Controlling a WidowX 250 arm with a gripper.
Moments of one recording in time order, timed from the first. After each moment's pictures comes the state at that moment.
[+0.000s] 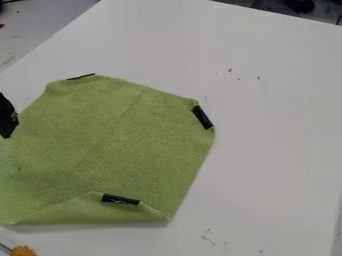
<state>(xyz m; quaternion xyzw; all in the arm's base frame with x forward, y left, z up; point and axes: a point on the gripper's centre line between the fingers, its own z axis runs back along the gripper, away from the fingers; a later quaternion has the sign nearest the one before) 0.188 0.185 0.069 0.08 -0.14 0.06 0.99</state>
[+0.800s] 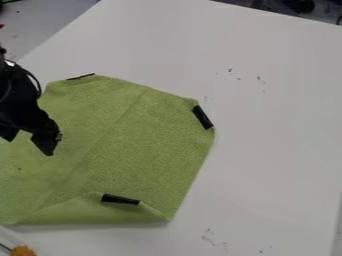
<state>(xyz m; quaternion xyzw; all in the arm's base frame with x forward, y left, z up) 0.190 0.114 0.069 0.09 -0.19 0.03 0.98</state>
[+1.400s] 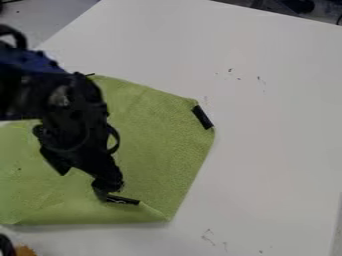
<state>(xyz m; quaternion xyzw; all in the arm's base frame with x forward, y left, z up) 0.181 0.018 0.061 0.10 -0.15 -0.06 0.98</state>
